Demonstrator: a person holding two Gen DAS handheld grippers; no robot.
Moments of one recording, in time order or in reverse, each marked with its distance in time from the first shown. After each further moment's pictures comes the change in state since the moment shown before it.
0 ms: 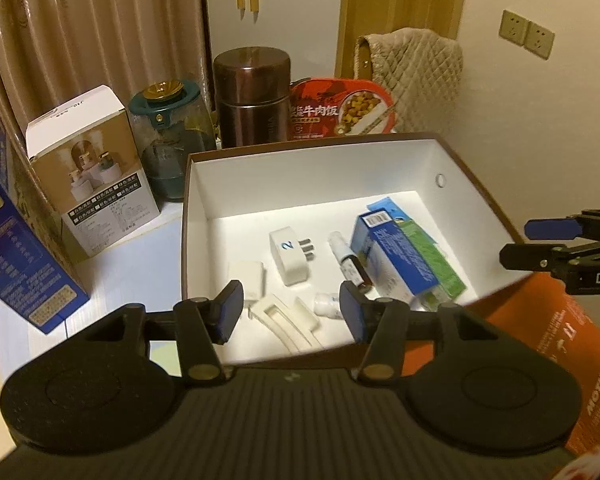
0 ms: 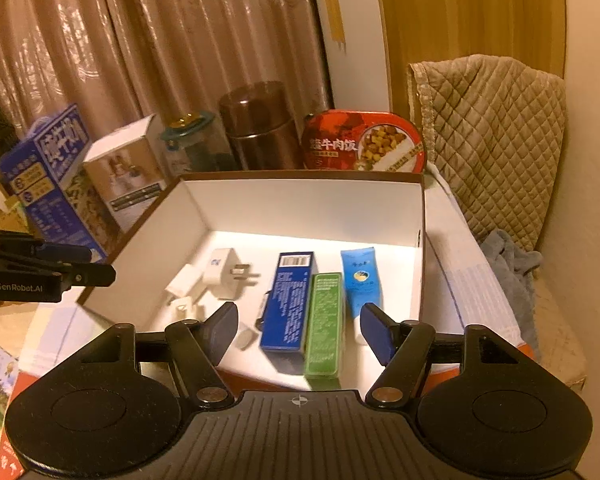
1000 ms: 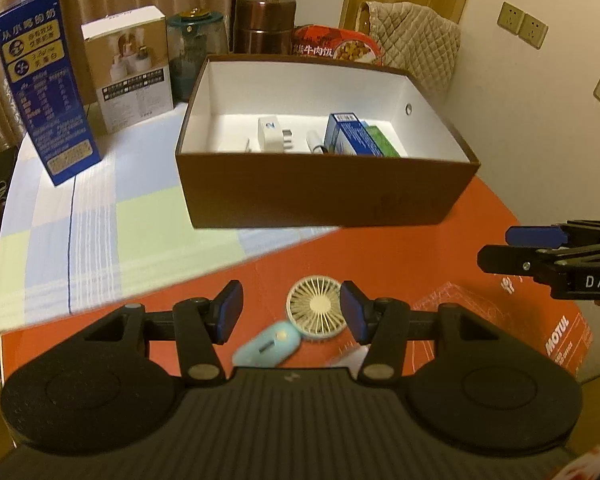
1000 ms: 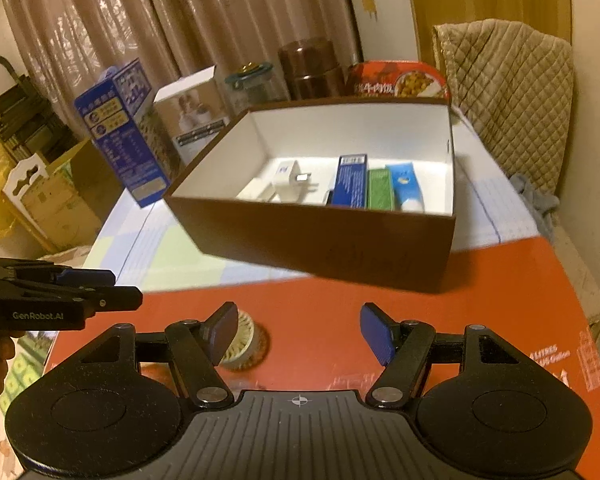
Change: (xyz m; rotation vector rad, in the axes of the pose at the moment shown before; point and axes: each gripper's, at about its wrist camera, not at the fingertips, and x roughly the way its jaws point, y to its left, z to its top) left arm -0.080 -0.043 -0.129 -0.141 0.074 0.009; right arm -0.075 0.042 -0.100 -0.001 0.094 0.086
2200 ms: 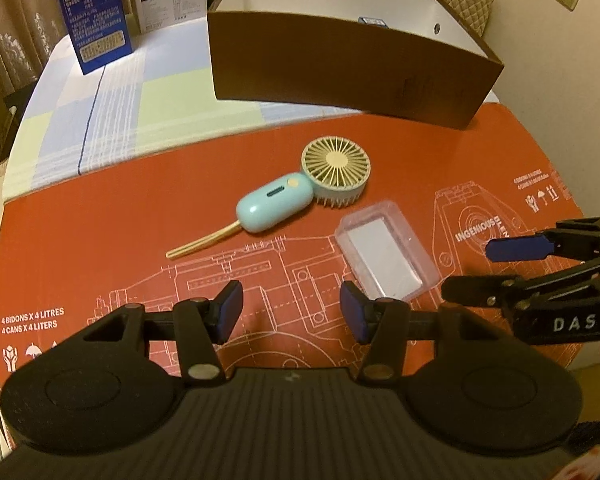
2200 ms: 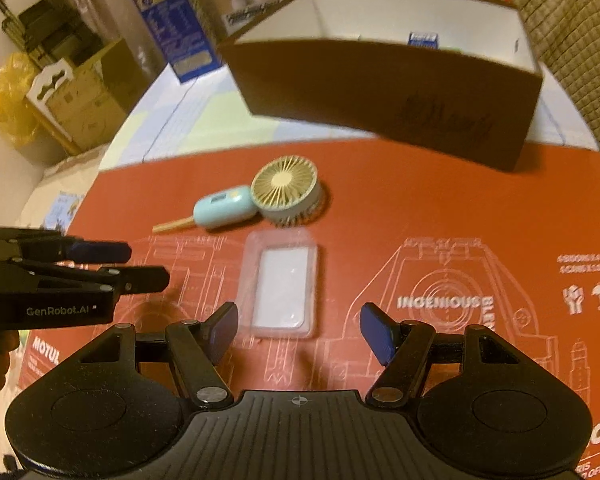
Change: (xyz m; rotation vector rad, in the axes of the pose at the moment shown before) left arm 0.006 -0.007 -0.095 -0.086 0.150 0.077; right arm 0.040 0.038 -0.081 -0.093 0.272 0.065
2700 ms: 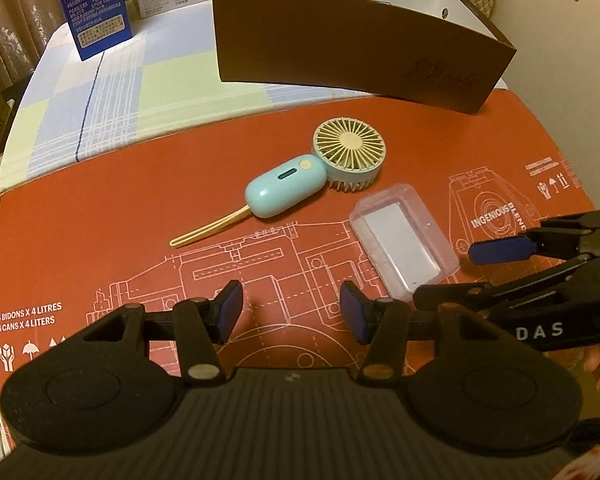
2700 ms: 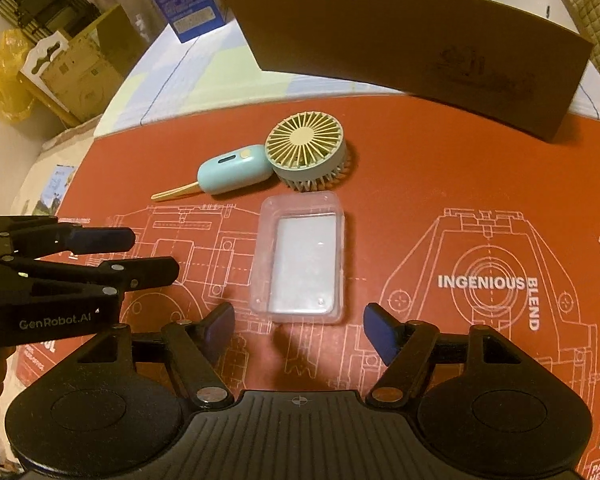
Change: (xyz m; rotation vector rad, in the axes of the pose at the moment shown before) left arm 0.015 0.010 -0.004 0.008 0.031 0.004; right arm 0.037 0.014 0.005 0.000 0.087 -0.009
